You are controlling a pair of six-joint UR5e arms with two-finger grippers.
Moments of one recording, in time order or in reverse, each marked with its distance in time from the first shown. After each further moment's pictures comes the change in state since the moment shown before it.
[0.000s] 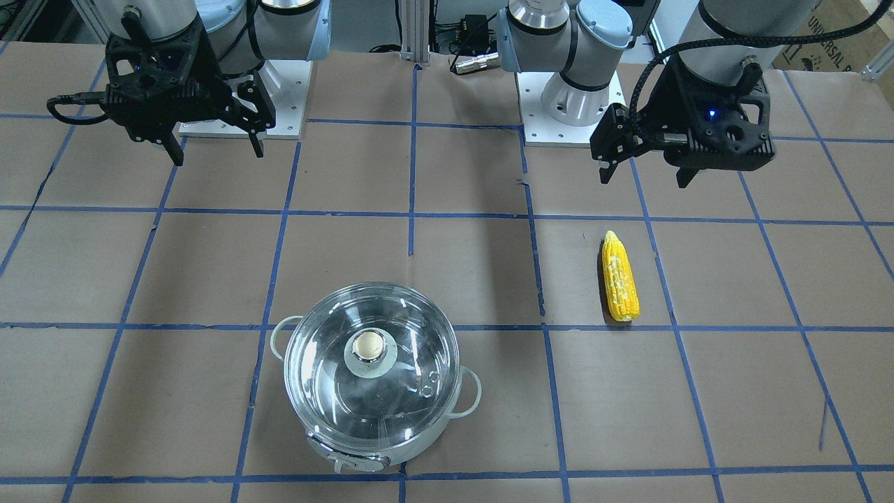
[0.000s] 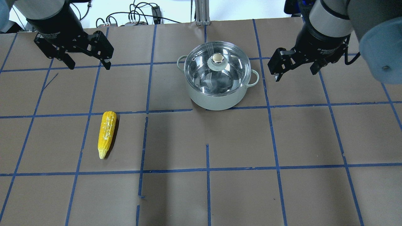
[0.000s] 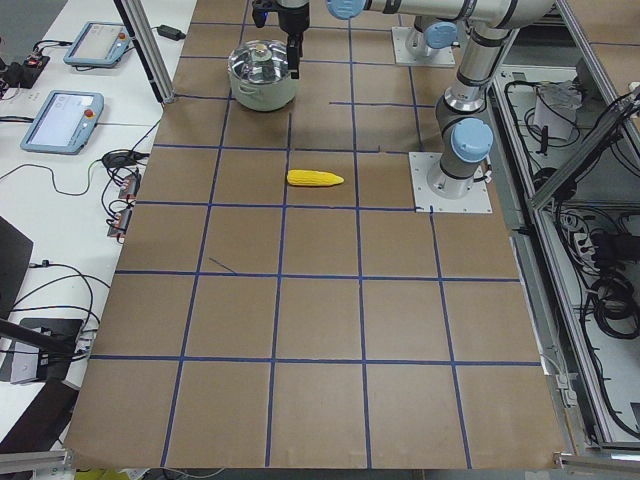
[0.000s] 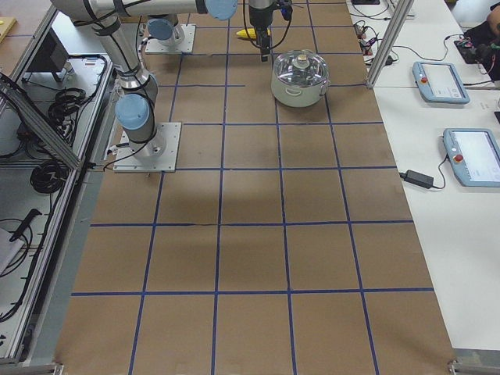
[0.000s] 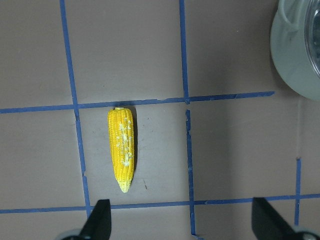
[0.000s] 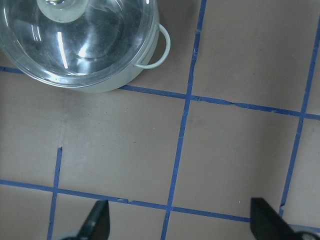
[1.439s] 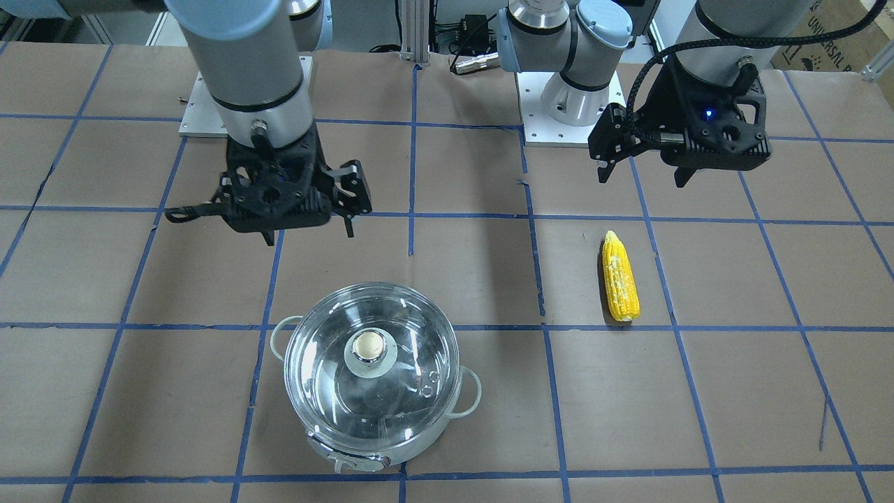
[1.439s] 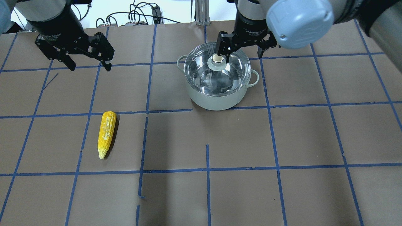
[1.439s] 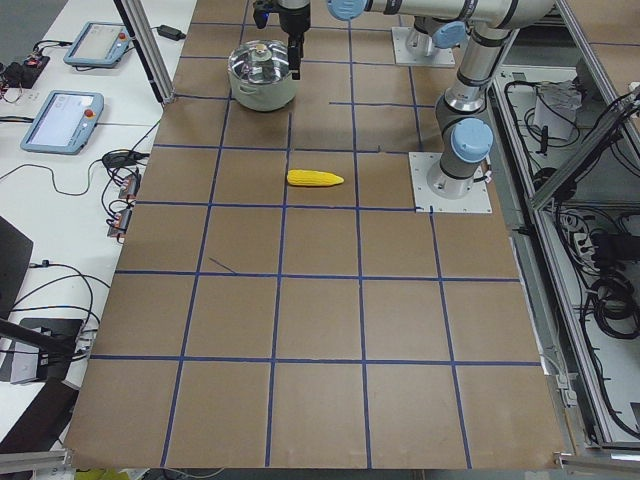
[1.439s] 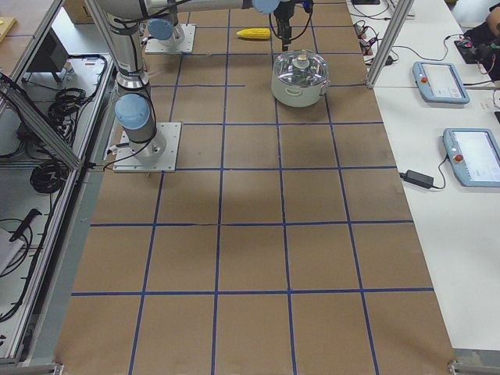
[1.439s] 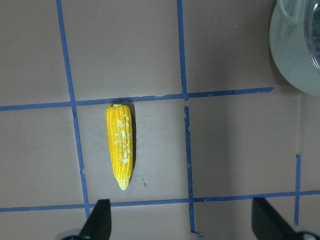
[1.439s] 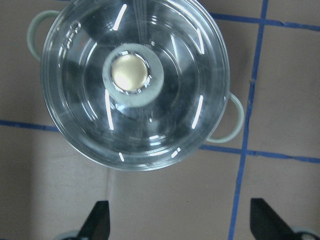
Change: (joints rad) left arm -0.001 0.003 -0.008 0.002 -0.001 0.002; right arm 0.218 0.340 -0.252 -0.096 -0.004 0.247
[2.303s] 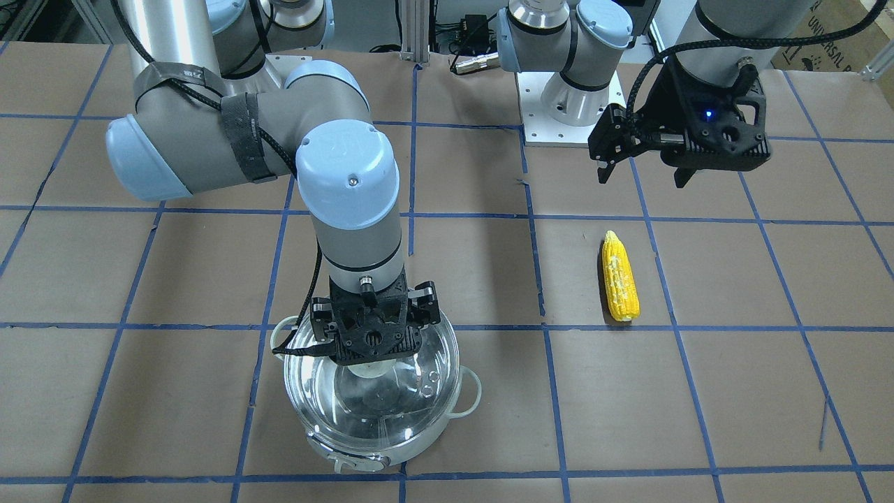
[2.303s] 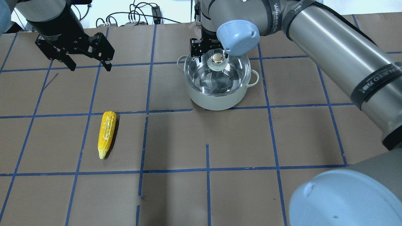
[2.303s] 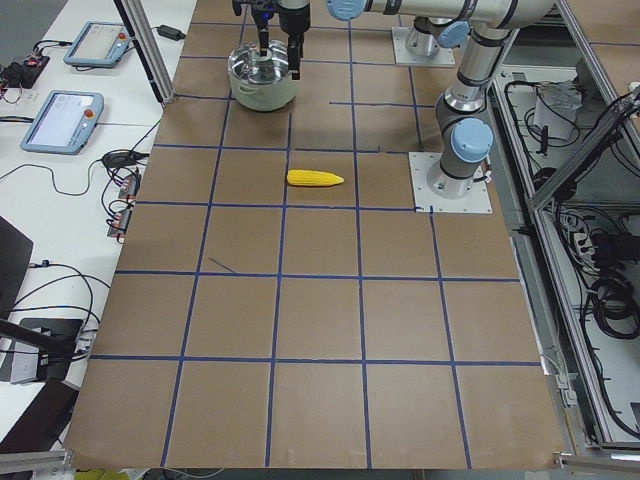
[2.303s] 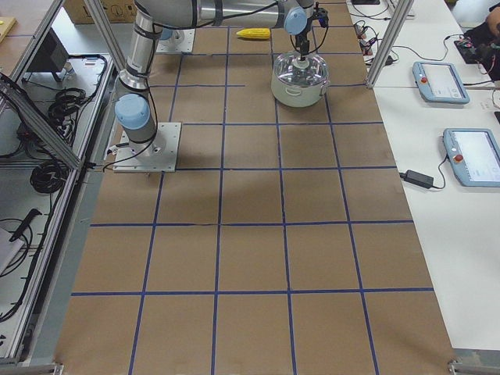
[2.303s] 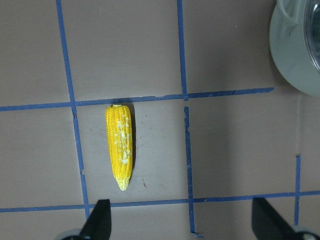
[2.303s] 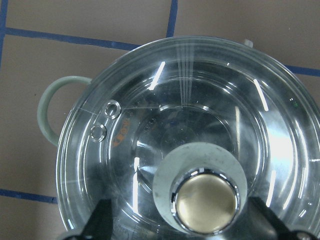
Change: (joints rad) left arm 0.000 -0.001 -0.001 0.002 0.000 0.000; right arm 0.055 0.251 -0.098 -0.191 -0.004 0.039
